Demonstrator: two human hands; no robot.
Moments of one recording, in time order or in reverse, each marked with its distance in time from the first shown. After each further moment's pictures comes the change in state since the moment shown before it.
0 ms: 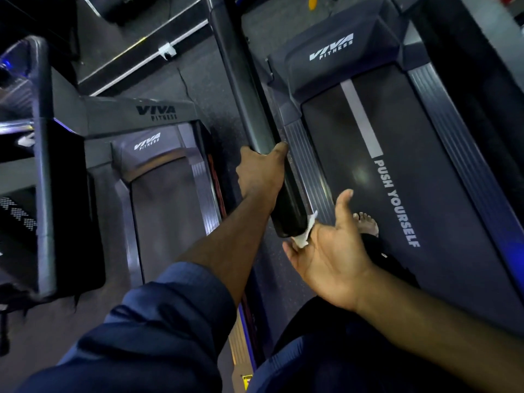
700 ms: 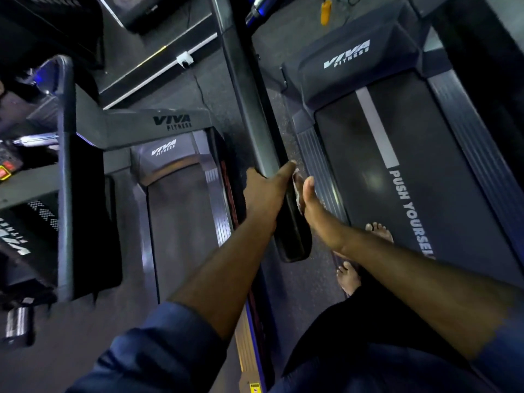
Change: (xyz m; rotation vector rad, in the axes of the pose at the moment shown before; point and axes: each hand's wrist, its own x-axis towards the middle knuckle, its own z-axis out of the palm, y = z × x) left_hand 0.004 0.002 0.000 -0.114 -0.065 -0.100; right_hand 0.083 -0.051 -0.014 -0.866 -0.020 -0.221
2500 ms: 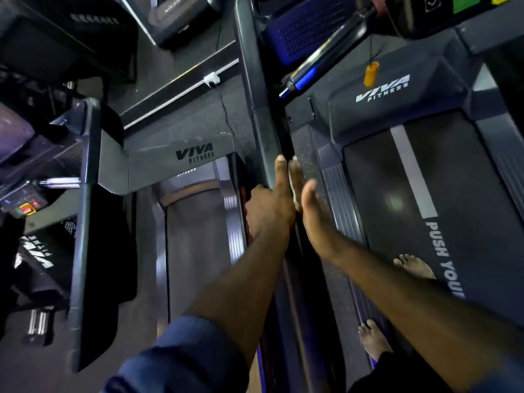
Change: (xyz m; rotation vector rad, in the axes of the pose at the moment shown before) left_hand 0.126 0.132 0.009 0.264 0.195 -0.089; right_hand 0.187 -0.104 -0.024 0.054 -0.006 -0.347
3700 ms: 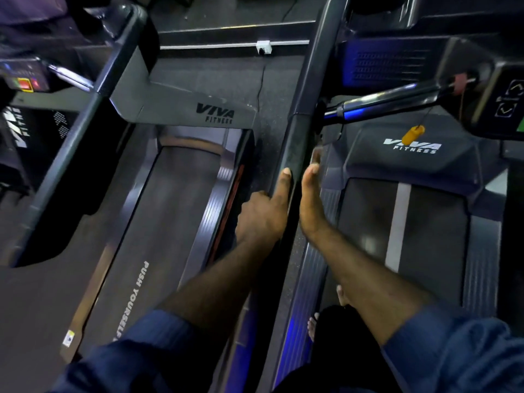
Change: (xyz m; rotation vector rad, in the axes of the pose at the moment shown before) left_hand 0.016 -0.004 0.006 -0.126 0.027 -0.121; right_hand 0.086 -0.026 -0.018 -0.227 -0.037 0.022
